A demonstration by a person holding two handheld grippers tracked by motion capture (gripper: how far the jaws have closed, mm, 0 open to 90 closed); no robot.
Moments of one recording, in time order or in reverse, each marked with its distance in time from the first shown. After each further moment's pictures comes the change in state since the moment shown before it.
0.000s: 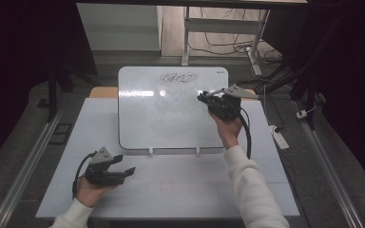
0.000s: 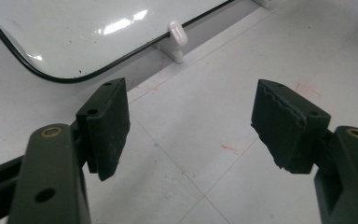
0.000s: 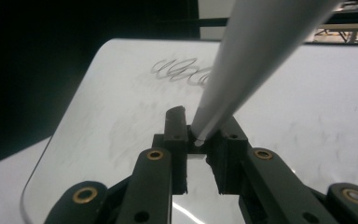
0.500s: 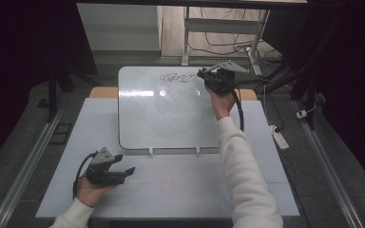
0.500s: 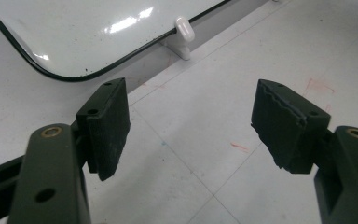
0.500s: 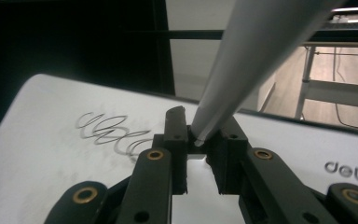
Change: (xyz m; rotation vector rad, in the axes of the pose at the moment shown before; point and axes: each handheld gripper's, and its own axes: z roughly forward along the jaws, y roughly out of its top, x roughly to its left) left arm 0.001 -0.001 0.004 0.015 0.028 0.014; right arm -0.038 0.039 0.062 -0.018 -0.116 -0.013
